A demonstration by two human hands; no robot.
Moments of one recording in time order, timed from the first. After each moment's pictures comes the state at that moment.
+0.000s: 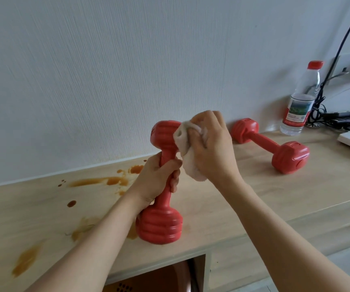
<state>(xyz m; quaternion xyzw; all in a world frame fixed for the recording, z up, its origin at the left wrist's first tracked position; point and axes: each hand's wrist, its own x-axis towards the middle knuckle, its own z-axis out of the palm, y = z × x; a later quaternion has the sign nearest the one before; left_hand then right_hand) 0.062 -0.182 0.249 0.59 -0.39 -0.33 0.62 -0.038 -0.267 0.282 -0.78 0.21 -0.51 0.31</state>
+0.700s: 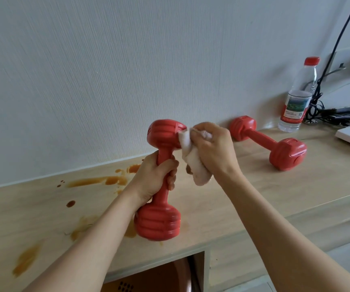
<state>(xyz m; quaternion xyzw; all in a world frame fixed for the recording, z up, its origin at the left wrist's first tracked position) 0.064 -0.185 0.248 0.59 -0.38 -0.33 0.63 -0.038 -0.279 0.275 -0.72 0.27 -0.44 0.46</state>
